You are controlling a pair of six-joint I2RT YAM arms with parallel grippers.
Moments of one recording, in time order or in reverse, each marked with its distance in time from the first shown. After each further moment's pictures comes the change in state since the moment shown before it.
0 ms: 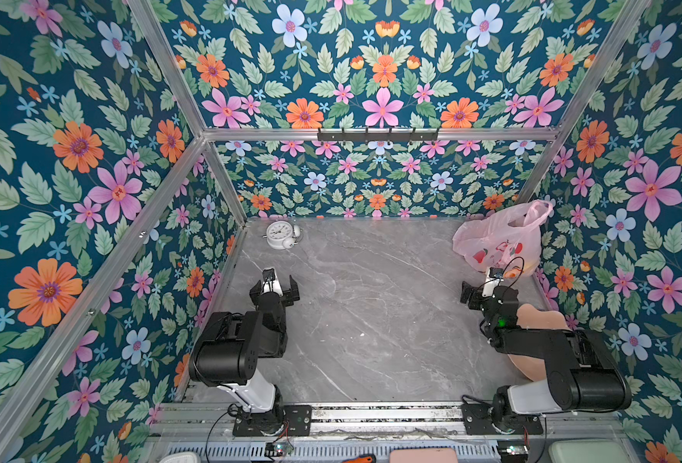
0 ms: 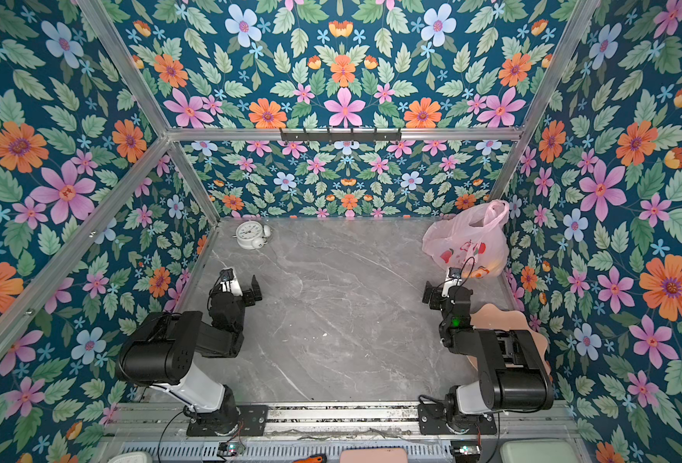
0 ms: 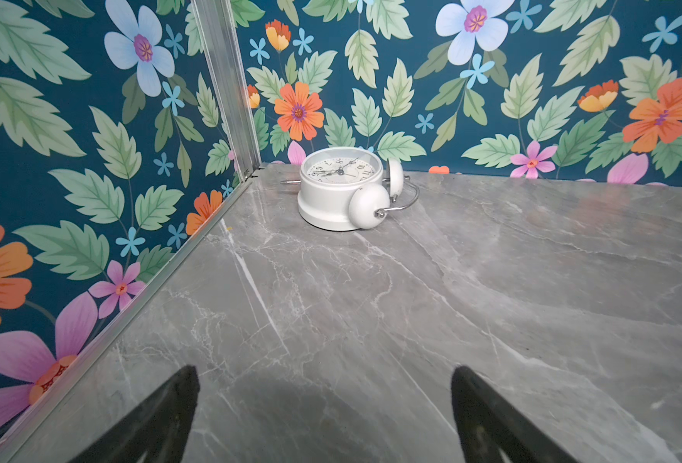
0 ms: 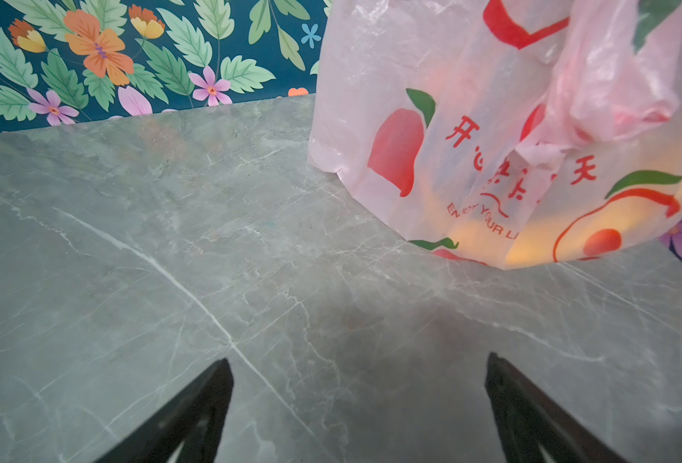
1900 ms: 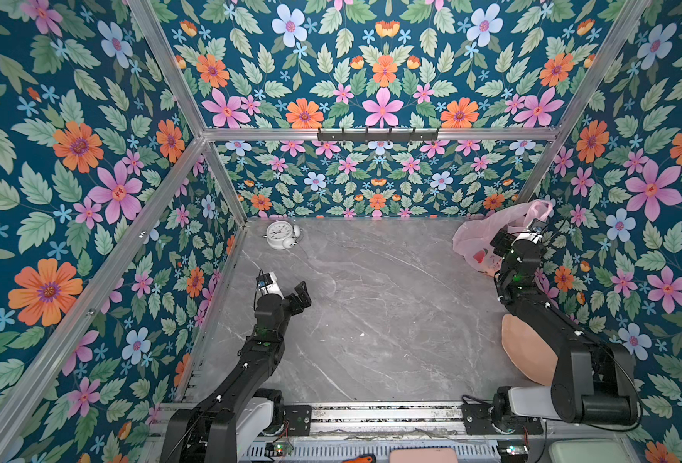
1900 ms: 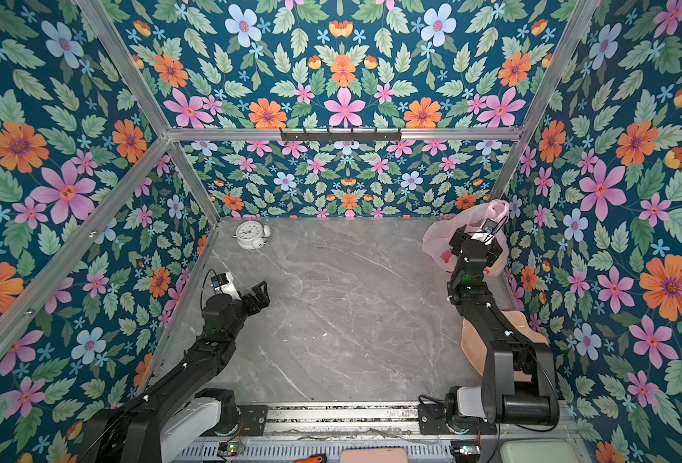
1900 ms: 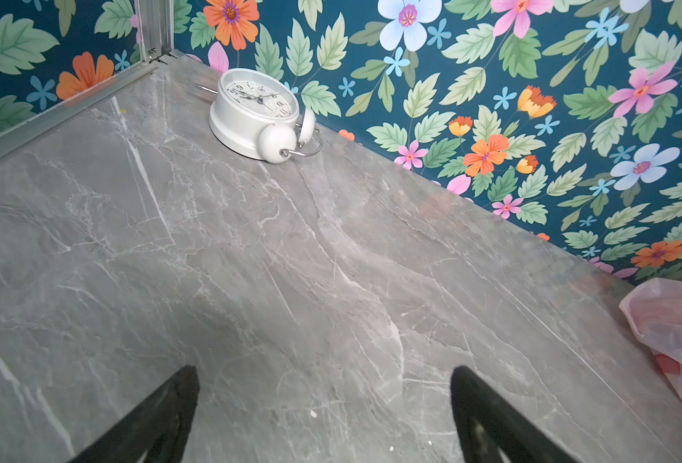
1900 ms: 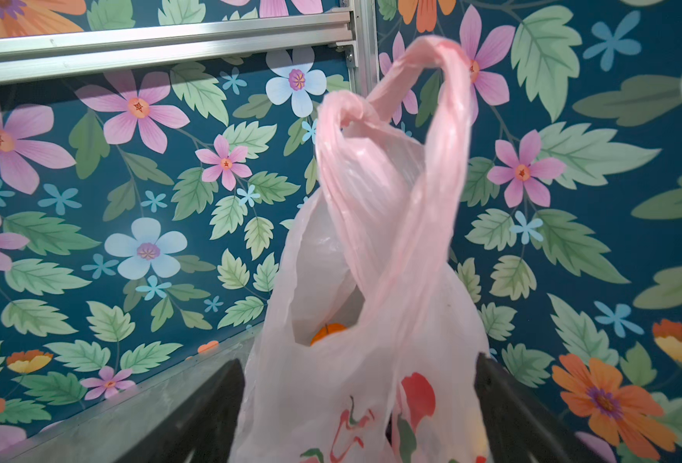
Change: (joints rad) left arm -0.114 -0.629 0.007 -0.798 0.164 -0.459; right arm -0.035 -0.042 0.492 -0.190 0.413 0.049
